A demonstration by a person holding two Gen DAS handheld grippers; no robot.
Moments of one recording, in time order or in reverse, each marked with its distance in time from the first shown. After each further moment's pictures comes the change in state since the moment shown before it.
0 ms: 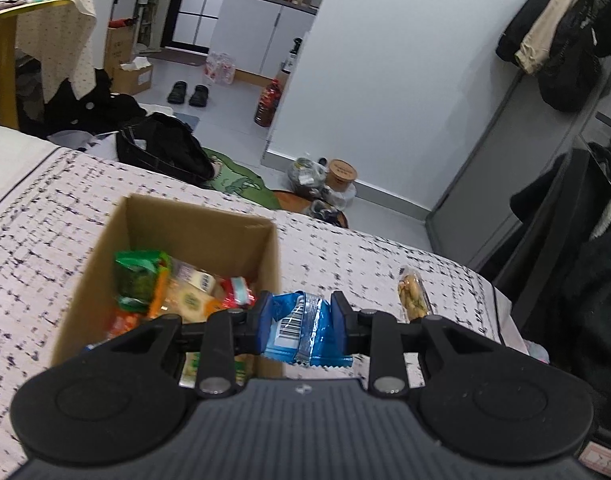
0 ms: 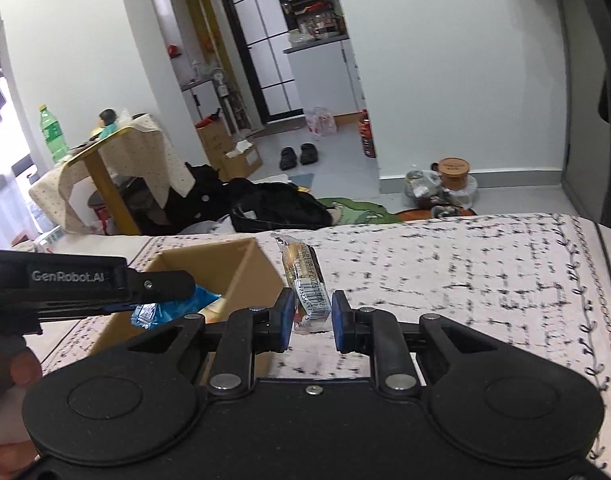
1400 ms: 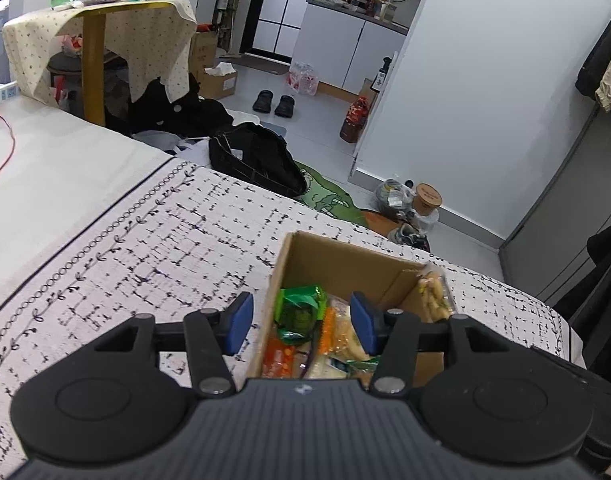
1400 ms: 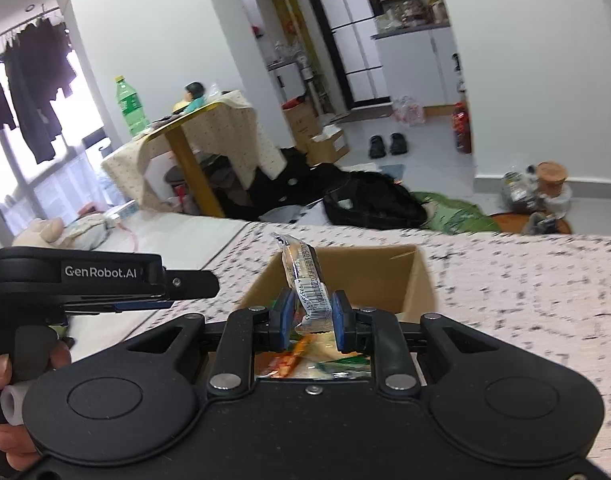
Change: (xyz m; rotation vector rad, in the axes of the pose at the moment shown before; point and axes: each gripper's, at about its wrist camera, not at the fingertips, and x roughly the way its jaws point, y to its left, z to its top) left arm -0.034 0.093 0.031 -0.084 -0.027 0.209; right arm 0.048 0.090 0.009 -0.076 0.053 0.244
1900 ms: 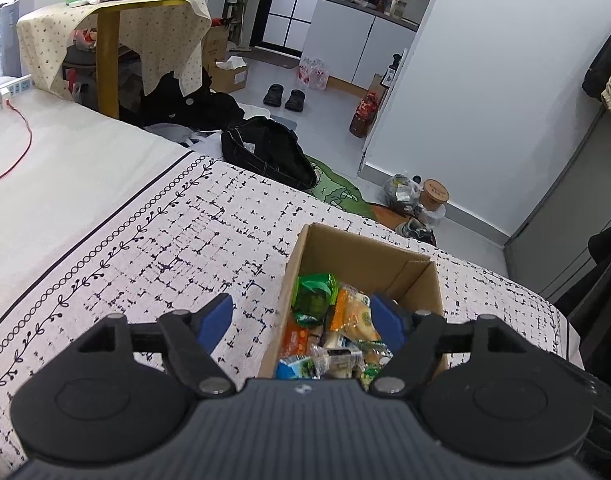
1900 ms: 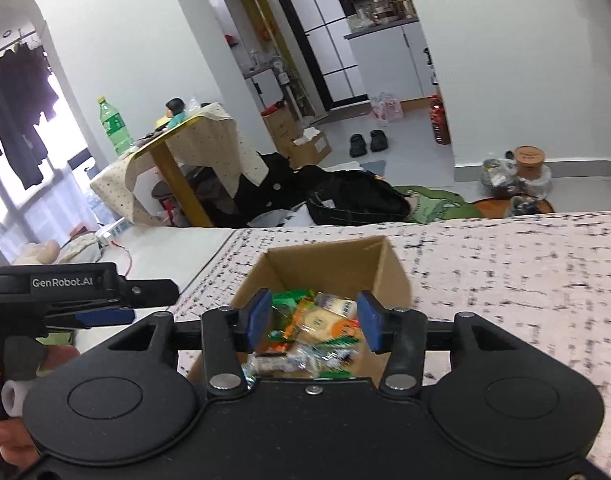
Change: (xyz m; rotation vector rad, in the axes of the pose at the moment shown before) left arm -0.025 0.008 -0.002 -0.017 0.028 0.017; right arm -0.042 -0.013 -0.002 0.080 -0.018 -0.066
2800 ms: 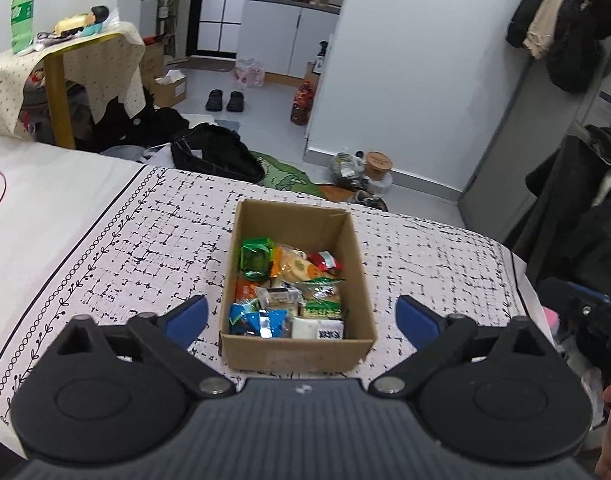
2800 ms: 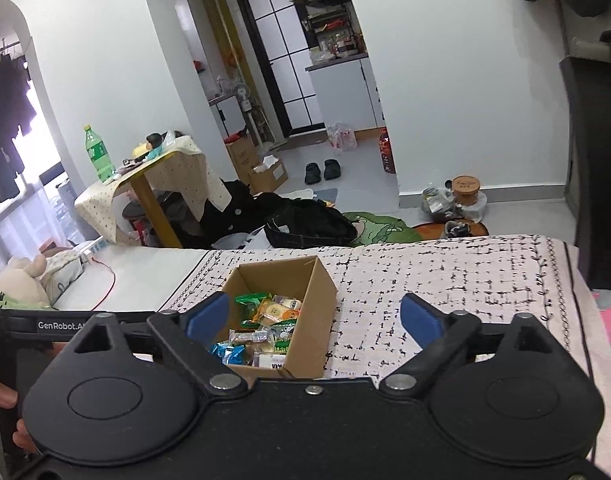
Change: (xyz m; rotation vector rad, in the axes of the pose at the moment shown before) left arm -0.086 -0.037 -0.036 0.194 0.019 -0.114; right arm -0.140 -0.001 0.006 0.001 -0.072 -0.132
